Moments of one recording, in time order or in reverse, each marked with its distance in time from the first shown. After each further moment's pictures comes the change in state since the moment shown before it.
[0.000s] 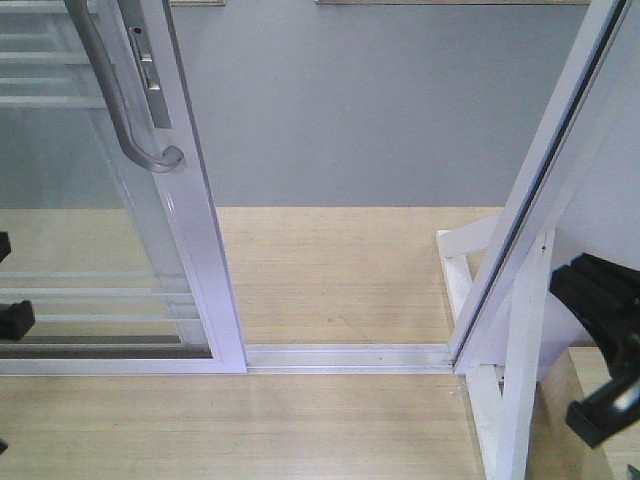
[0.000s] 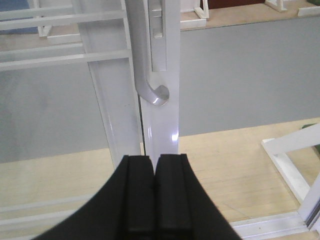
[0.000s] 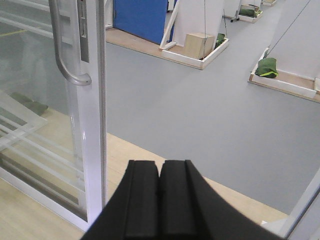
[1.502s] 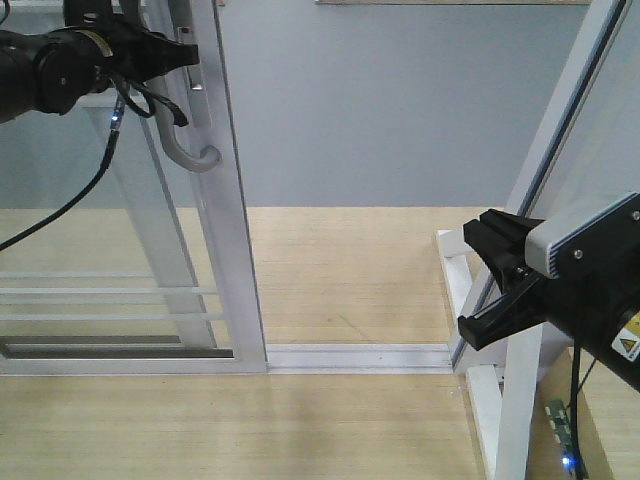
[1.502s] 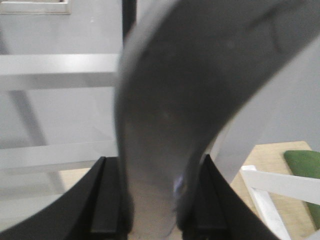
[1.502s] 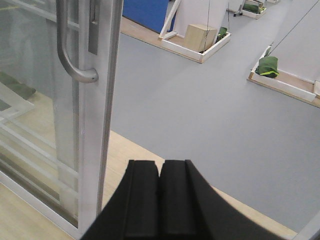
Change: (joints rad) left arm -0.040 1.288 -1.168 -0.139 -0.009 0.002; right arm 0.000 0.571 0.000 -0.054 -0.544 -0.026
